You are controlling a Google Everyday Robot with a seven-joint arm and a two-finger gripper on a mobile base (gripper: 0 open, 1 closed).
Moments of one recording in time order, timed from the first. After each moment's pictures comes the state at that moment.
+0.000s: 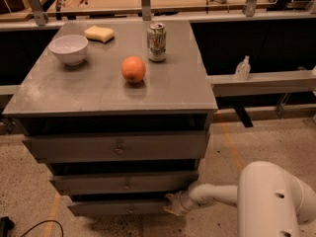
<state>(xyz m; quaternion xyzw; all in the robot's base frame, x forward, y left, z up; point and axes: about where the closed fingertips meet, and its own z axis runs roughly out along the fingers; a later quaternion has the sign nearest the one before) 0.526 -0.050 0.191 -0.66 0.69 0.17 0.23</state>
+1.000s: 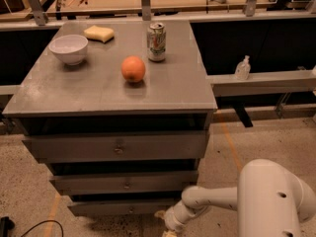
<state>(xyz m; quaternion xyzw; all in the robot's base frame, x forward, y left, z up) 0.421 -0.008 0.214 -0.67 0.66 0.31 0.14</state>
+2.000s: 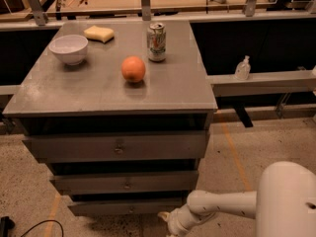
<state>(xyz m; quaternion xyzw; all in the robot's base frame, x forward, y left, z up) 0.397 -0.012 0.249 -0.65 0.67 0.31 0.16</state>
